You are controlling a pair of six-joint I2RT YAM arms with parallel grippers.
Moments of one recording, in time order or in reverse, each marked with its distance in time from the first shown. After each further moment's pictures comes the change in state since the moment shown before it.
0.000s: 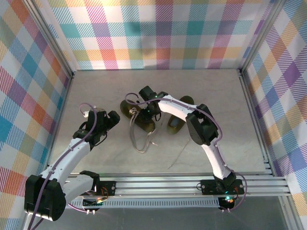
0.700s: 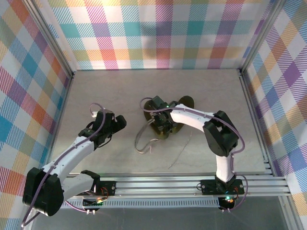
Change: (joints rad) left arm -0.143 0.078 0.021 -0.025 -0.038 0.076; right arm 0.007 -0.403 -0.522 0.023 0.315 0.428
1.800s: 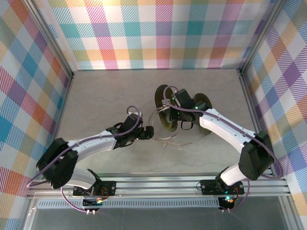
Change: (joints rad) left arm -0.349 0.313 0.056 0.229 0.058 0.156; right arm -0.095 -0.399 -0.141 0.065 -0.119 0.042
